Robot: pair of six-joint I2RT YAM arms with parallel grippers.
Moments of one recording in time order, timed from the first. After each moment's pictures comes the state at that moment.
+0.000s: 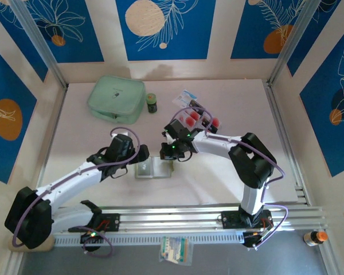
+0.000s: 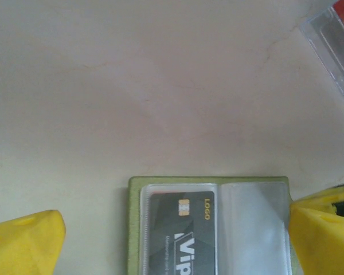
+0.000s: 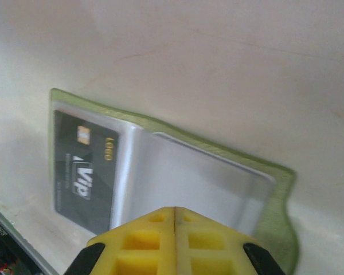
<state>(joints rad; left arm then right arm) -0.60 1.14 0.61 -0.33 -0.11 -0.73 0.76 1.82 1.14 -0.40 -0.34 0.64</state>
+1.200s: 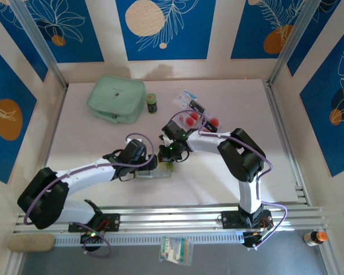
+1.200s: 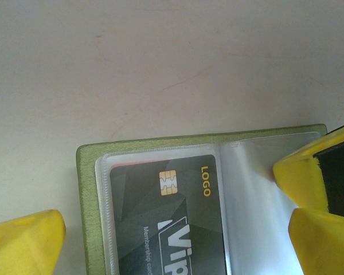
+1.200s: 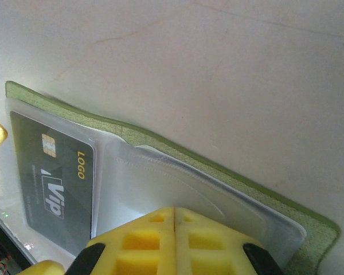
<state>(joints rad) -0.72 1.33 0.61 -0.26 -0.13 -0.68 0.77 1.95 1.19 -0.39 -0.43 0.62</state>
